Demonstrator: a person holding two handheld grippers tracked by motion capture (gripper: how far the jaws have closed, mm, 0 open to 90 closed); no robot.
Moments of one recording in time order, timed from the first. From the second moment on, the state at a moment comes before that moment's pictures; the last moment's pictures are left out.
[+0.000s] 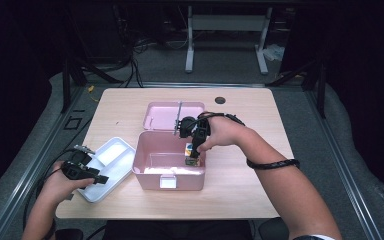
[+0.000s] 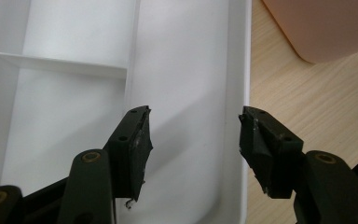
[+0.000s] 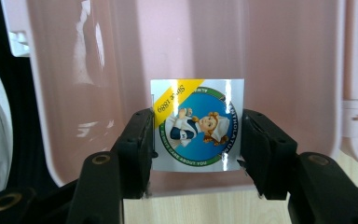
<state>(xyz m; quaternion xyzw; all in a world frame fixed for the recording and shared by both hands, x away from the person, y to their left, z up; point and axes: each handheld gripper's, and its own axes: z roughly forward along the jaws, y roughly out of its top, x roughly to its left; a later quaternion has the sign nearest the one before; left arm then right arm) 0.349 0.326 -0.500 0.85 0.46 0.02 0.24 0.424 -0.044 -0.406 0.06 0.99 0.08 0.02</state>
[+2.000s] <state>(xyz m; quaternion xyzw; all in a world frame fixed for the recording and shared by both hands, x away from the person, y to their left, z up) 0.353 0.314 -0.502 0.87 0.45 0.02 0.22 0.420 -0.045 -0.395 0.08 0.99 0.09 0.07</state>
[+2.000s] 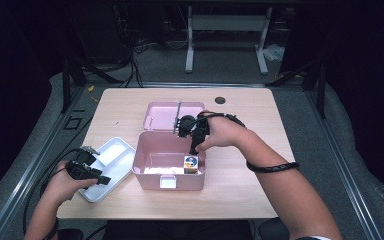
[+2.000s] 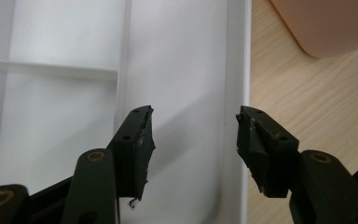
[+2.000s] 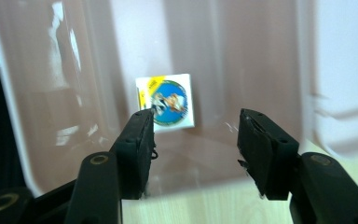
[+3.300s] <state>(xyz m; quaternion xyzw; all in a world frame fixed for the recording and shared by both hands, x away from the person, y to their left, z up) 0.383 0.338 -0.485 0.87 0.46 0.05 0.17 0.400 -0.166 -0.467 0.28 0.94 0.17 0.11</state>
